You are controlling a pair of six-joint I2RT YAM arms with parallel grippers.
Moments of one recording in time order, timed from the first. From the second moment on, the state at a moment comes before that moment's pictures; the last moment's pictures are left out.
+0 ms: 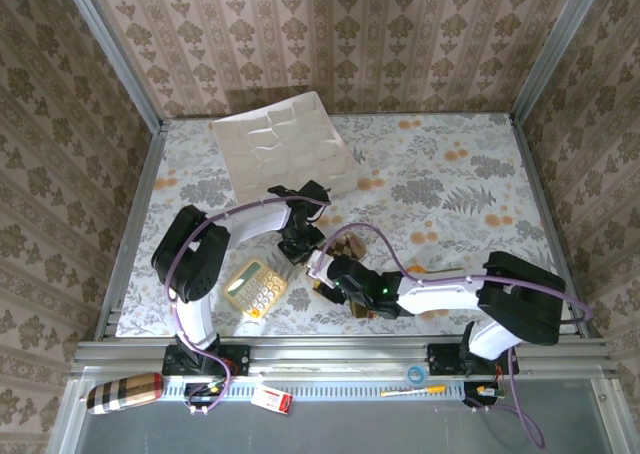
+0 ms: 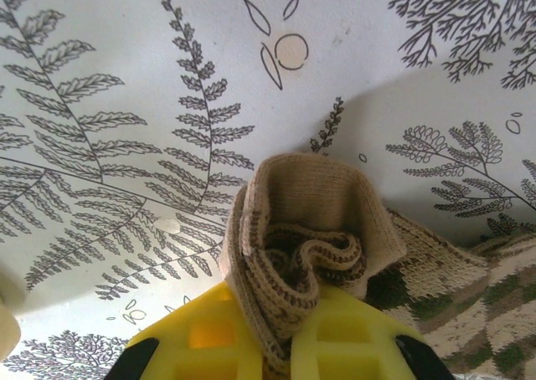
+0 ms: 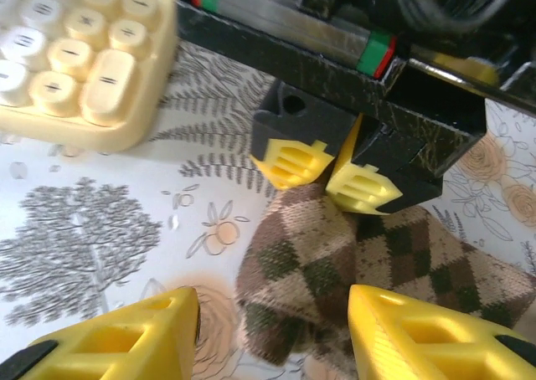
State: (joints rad) left arm -0.75 1.85 1.22 -0.87 0.20 -1.30; right arm 1.10 1.55 0.64 0.19 0.31 -0.11
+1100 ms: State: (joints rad) left arm -0.64 1.65 1.10 -0.74 0.28 -1.30; right arm 0.88 1.63 0.59 0.34 0.01 0.24
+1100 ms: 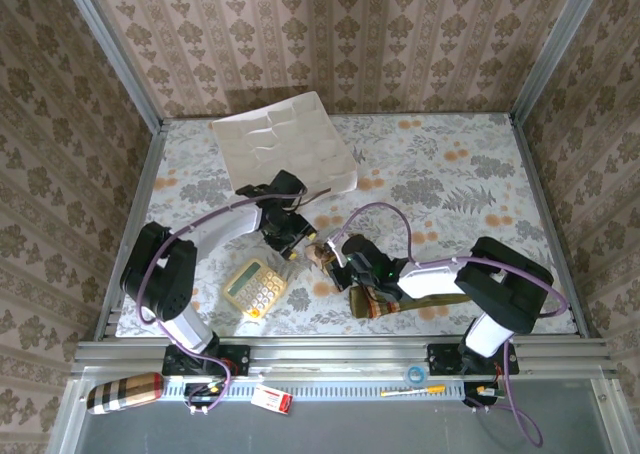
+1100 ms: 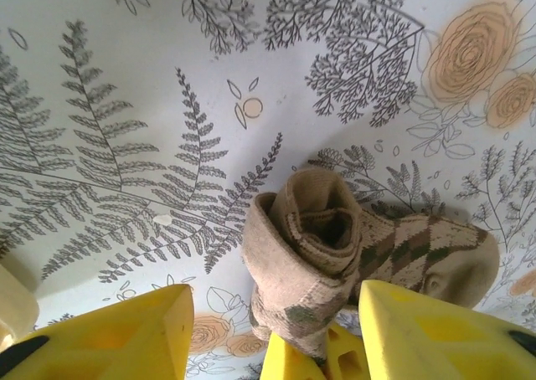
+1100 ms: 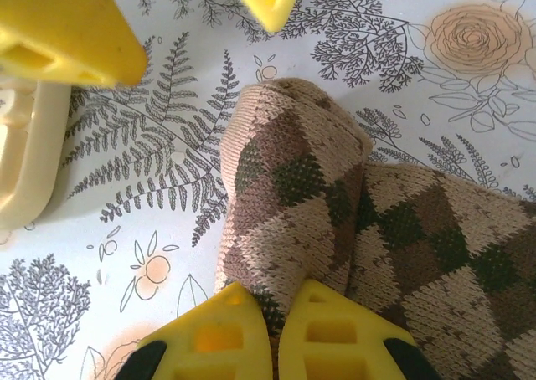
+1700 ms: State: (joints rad) left arm -0.73 1.77 1.09 -0.59 0.34 -1.24; right arm 0.79 1.64 0.51 0.45 -0.13 0.43
